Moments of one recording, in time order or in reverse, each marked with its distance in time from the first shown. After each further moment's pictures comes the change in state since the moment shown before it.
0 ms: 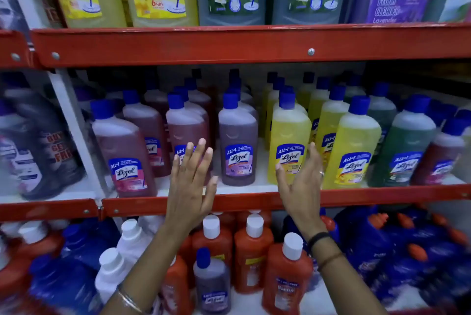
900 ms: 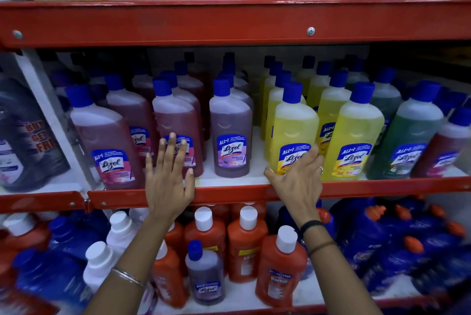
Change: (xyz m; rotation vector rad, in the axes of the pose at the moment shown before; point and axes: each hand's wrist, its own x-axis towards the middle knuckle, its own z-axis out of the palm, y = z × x) left_hand -0.015 -0.042 0.024 0.307 -0.145 -0.238; right_hand 0.011 0.008 0.006 -0.337 -0.075 0.204
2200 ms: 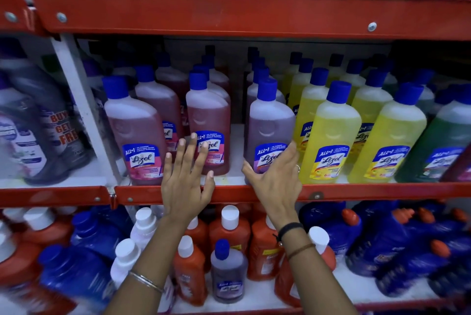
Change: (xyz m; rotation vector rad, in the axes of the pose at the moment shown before) left_hand -0.017 -0.035 -0.017 -0.024 0.027 0.030; right_hand -0.060 -0.095 0.038 0.056 -0.036 -0.065
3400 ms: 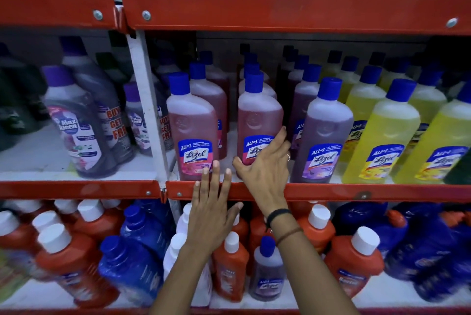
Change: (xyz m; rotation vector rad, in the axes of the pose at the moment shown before) left_hand -0.053 -0.040 0.001 0.010 -0.206 0.023; right_hand -0.019 -0.088 0.050 0.030 -0.066 -0.073
